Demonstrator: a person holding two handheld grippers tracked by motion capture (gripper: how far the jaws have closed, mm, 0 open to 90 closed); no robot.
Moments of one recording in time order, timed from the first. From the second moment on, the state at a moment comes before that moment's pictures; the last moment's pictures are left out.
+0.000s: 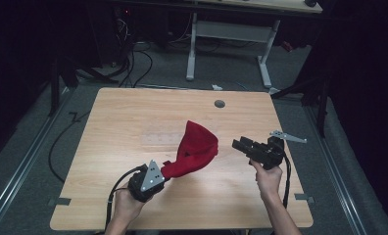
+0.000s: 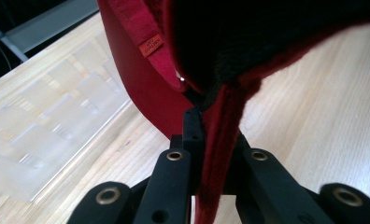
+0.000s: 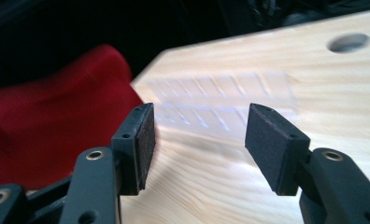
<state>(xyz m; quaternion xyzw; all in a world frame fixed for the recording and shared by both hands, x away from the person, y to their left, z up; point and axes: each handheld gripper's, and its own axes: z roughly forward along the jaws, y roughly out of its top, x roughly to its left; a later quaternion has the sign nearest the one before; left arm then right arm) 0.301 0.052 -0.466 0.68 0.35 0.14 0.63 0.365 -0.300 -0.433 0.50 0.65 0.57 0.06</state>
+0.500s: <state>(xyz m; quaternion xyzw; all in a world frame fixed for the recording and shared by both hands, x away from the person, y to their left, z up) 0.325 0.065 -0.460 0.63 0.41 0.13 0.65 0.366 -0.287 -0.509 0.52 0.73 0.41 0.16</state>
